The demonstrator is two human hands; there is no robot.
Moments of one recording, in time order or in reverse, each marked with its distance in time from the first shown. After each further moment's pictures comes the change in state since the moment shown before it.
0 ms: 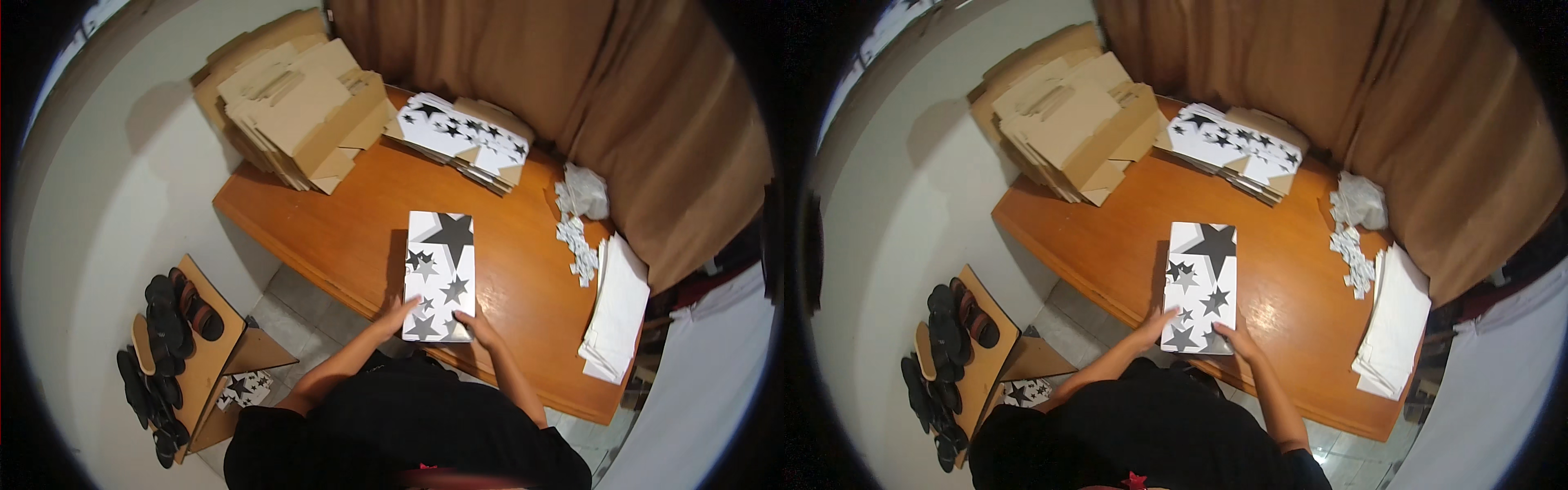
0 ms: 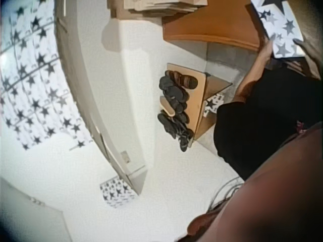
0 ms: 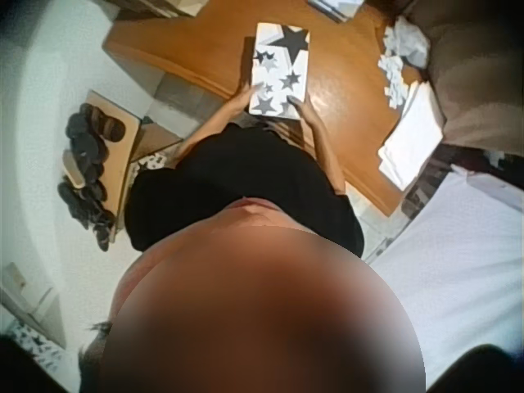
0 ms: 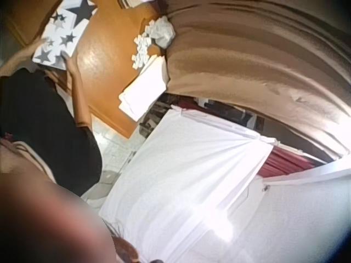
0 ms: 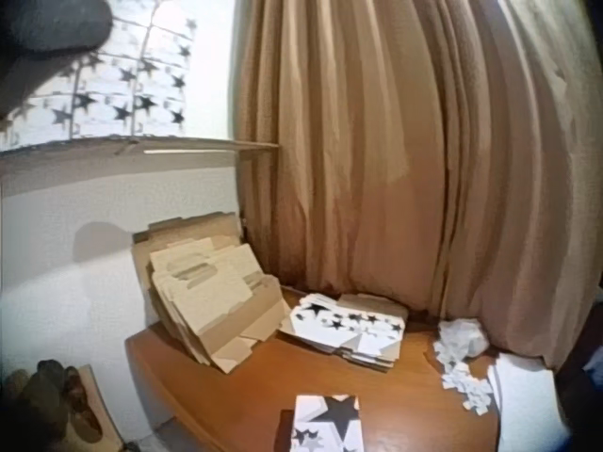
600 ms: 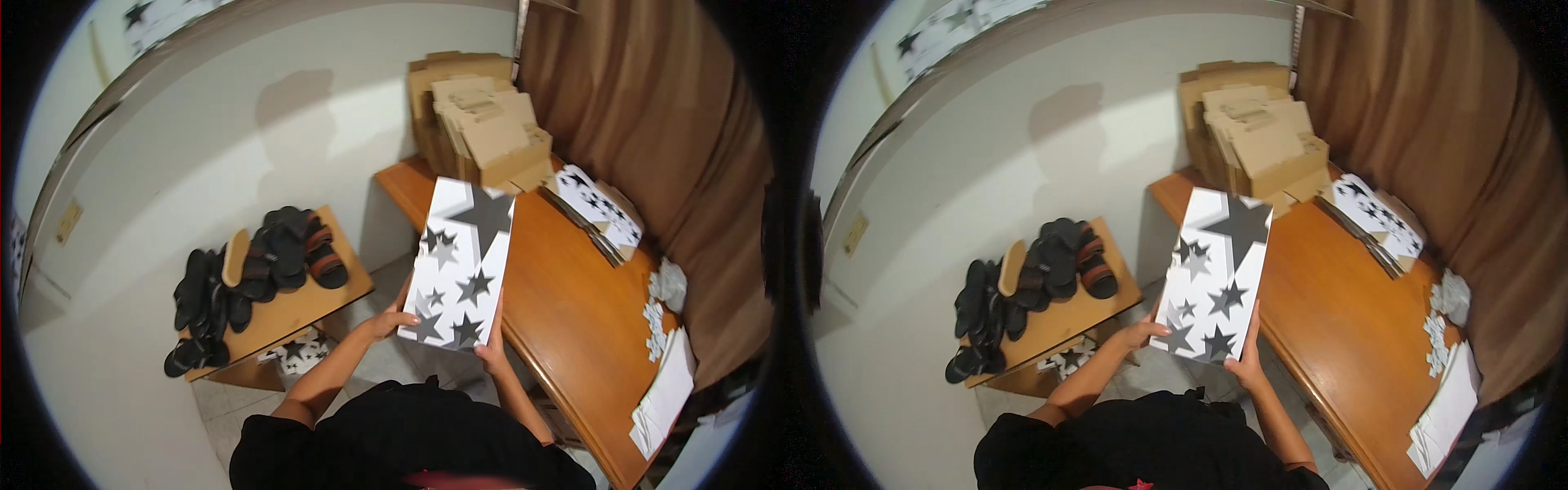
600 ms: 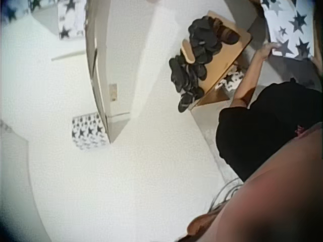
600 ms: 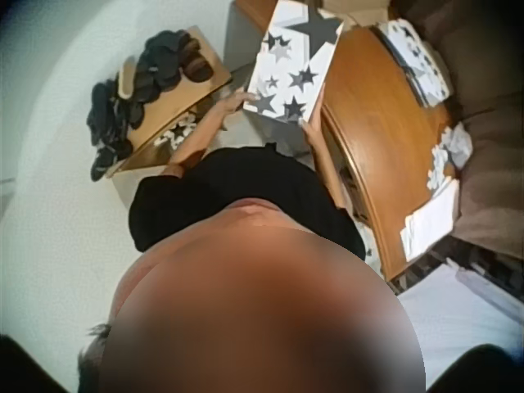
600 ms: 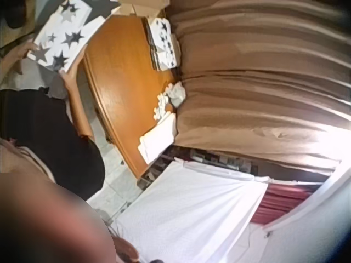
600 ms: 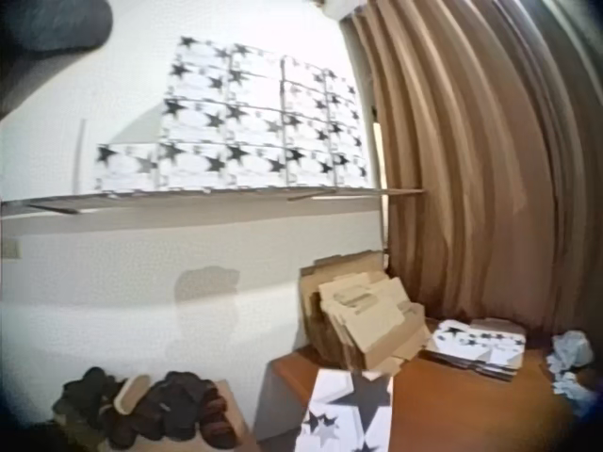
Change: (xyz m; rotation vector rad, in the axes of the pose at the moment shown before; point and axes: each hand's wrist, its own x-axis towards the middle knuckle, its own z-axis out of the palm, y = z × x) left_hand -0.275 0.080 -0.193 -0.162 0.097 0.262; right_hand -0.049 -0.050 0.279 0.032 -0.386 -0.665
